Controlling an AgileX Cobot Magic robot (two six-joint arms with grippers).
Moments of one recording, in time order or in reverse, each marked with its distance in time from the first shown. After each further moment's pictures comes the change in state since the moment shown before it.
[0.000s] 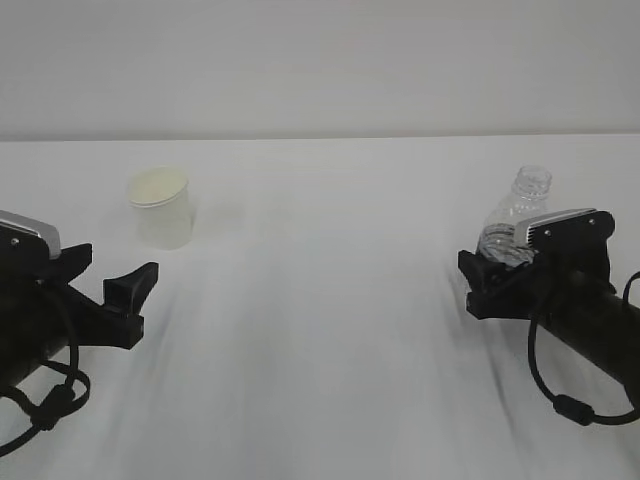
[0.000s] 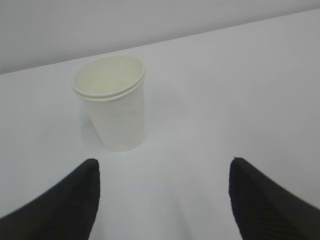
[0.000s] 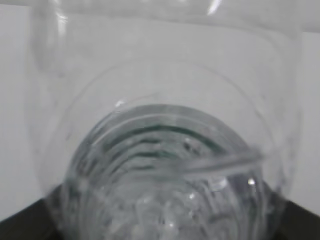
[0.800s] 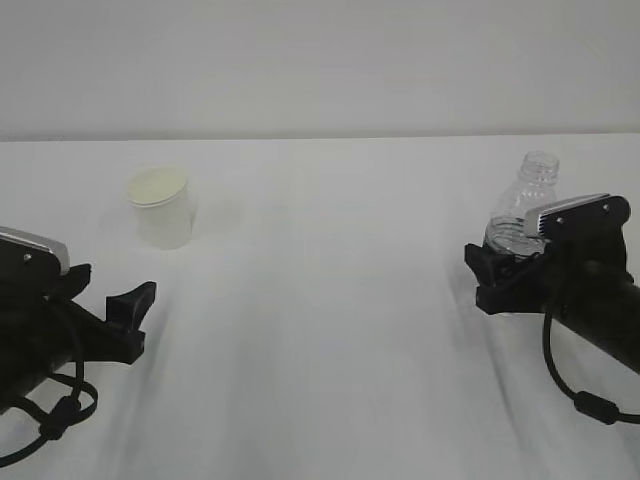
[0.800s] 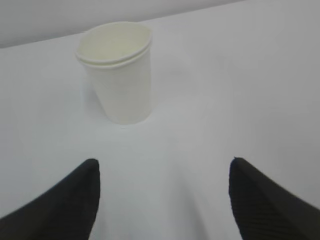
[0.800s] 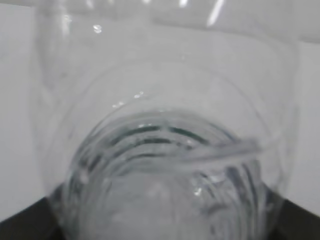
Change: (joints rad) left arm 0.000 0.060 0.000 -0.031 0.000 0.000; right arm 0.000 -0.121 0.047 -0.016 0.078 -0.007
